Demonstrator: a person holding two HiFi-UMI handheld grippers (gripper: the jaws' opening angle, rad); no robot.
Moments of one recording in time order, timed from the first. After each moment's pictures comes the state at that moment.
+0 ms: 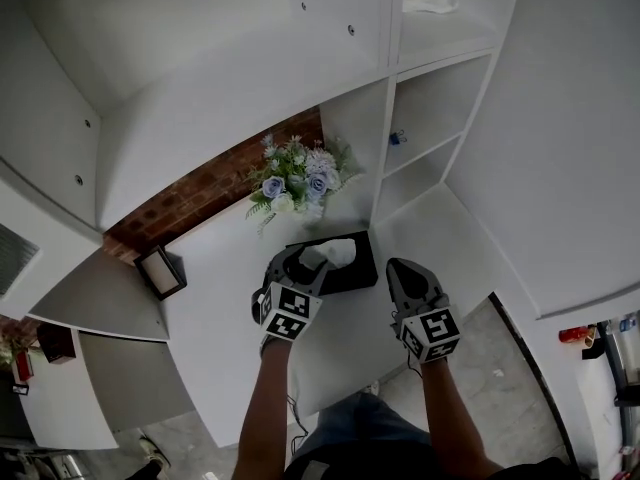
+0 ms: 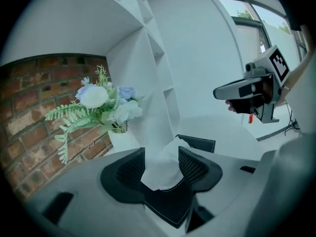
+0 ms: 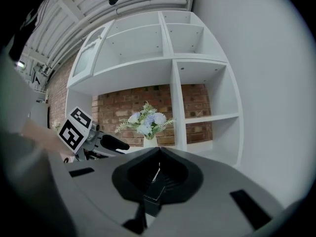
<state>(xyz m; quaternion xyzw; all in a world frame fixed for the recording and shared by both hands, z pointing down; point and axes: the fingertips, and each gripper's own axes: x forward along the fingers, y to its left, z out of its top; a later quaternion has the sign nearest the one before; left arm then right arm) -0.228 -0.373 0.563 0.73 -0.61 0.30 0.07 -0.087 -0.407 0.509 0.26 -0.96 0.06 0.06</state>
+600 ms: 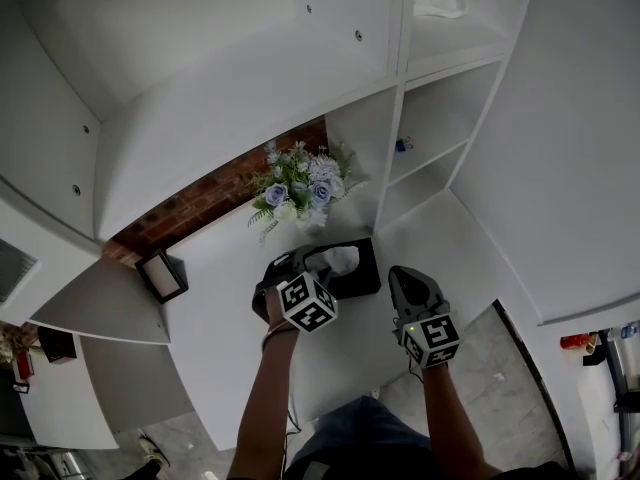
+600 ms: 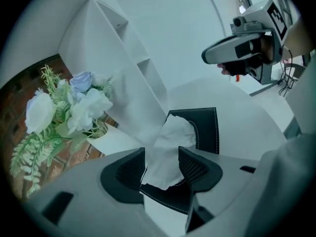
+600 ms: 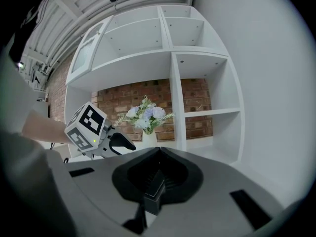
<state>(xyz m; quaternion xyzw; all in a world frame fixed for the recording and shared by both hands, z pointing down) -0.230 -0.391 0.605 0.69 -0.51 0.51 0.05 -0.092 -0.414 0.525 0.26 -0.96 0.07 0.08</state>
